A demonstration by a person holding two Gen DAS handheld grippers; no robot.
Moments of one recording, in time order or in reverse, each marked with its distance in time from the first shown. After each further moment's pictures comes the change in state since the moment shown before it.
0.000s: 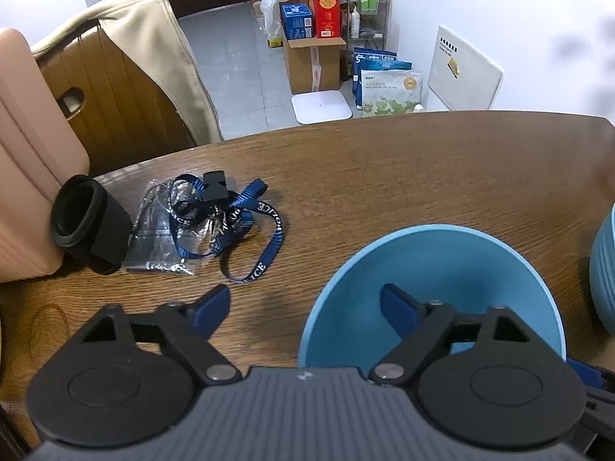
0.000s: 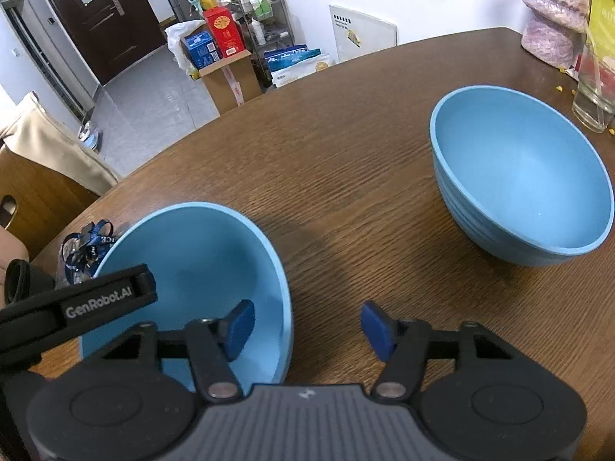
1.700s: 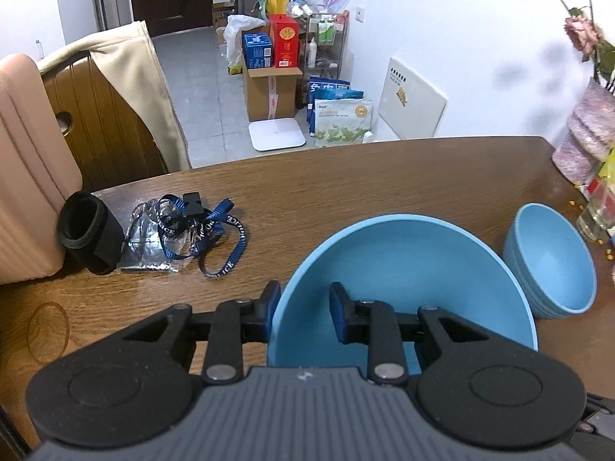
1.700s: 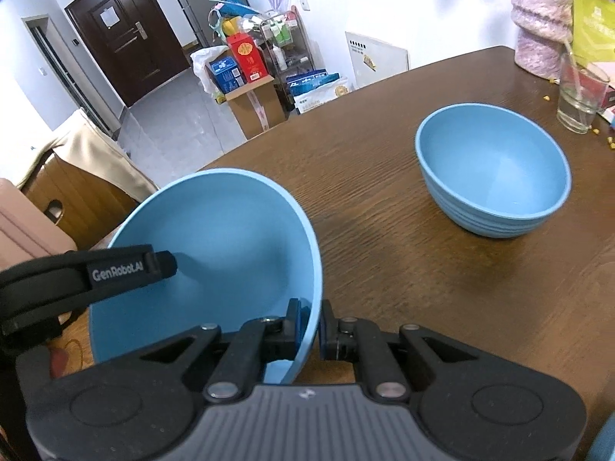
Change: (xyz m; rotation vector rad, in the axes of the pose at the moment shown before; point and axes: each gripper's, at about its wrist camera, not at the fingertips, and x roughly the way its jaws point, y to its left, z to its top) left arm -0.076 0.002 -0.019 0.015 -0.092 -0.159; right arm -0.073 -0.010 -0.035 -0.008 -0.078 0.093
